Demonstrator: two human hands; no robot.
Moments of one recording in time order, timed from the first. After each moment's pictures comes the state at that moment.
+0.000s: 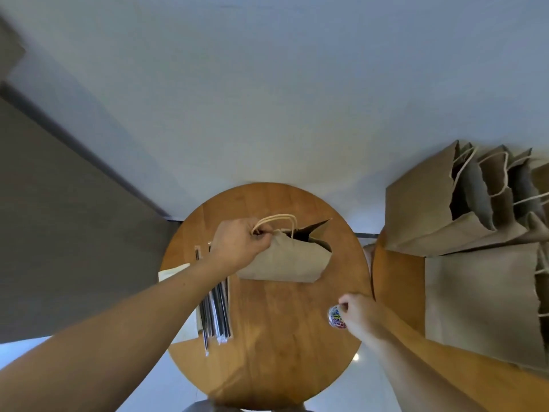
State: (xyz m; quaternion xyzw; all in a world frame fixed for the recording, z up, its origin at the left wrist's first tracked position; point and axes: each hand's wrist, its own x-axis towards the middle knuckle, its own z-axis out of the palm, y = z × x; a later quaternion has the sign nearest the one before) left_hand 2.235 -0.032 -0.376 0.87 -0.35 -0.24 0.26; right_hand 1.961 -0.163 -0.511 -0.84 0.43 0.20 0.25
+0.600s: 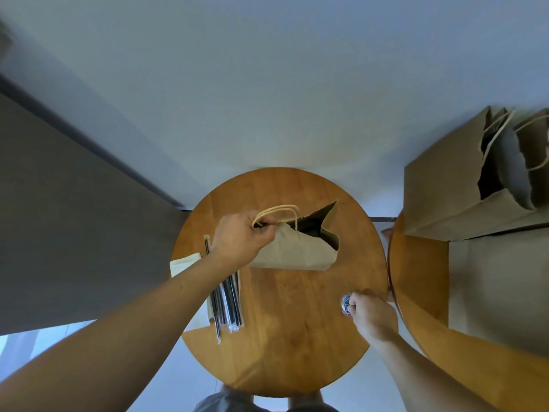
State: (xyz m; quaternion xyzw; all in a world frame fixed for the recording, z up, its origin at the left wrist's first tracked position) left_hand 2.224 -0.026 -0.385 0.88 -0.32 -0.22 0.28; right_hand 1.943 -0.146 -0.554 -0.87 0.38 0.25 0.17
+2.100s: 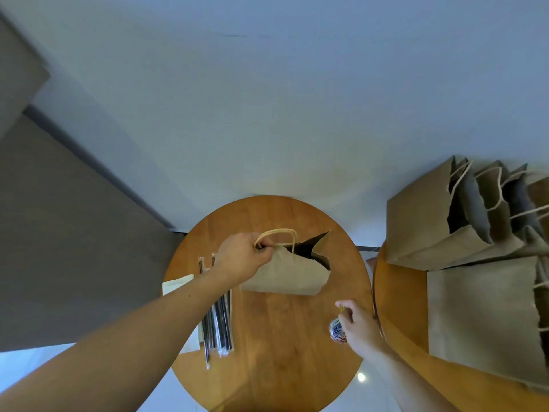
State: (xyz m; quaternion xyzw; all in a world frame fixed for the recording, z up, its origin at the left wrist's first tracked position) left_hand 2.230 -0.032 -0.374 0.87 -0.32 -0.29 0.25; right_hand 1.965 -0.148 -0.466 -0.73 0.46 0.13 0.48
